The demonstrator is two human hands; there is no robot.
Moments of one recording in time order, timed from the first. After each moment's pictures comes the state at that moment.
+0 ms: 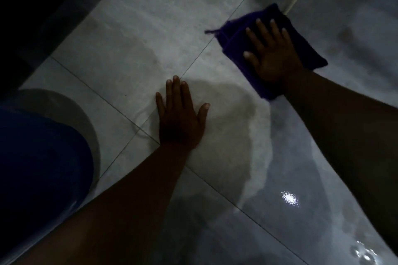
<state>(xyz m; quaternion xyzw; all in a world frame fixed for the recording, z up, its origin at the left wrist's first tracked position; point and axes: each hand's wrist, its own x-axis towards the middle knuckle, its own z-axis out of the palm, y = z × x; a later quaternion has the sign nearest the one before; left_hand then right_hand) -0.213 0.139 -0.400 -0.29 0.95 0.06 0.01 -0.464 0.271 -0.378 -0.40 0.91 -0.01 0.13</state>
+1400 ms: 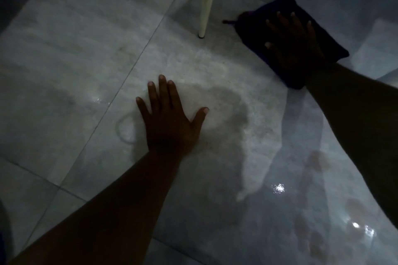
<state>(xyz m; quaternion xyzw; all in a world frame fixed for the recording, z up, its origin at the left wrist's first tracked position) -0.336 0.220 -0.399 -0.24 0.97 0.06 0.05 -0.597 0.445 -0.381 -0.26 0.96 0.01 0.11</state>
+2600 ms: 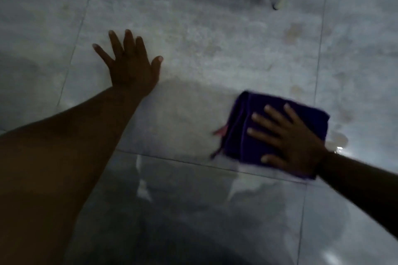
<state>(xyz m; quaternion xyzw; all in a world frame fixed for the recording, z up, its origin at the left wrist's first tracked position) -0.311 0.220 -0.382 -0.11 0.99 -0.02 0.10 -0.196 0.627 -0.372 -0.42 0.90 0.04 0.15</state>
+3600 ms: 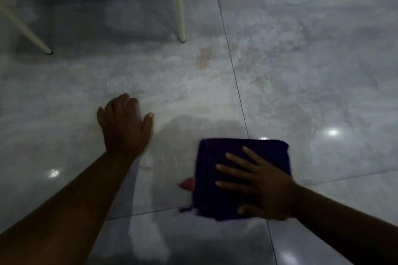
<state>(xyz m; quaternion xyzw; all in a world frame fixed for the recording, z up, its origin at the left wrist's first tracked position) -0.285 0.353 -0.378 0.06 1.00 0.06 -0.01 -0.111 0.678 -0.367 -0.38 0.92 -0.02 0.14</state>
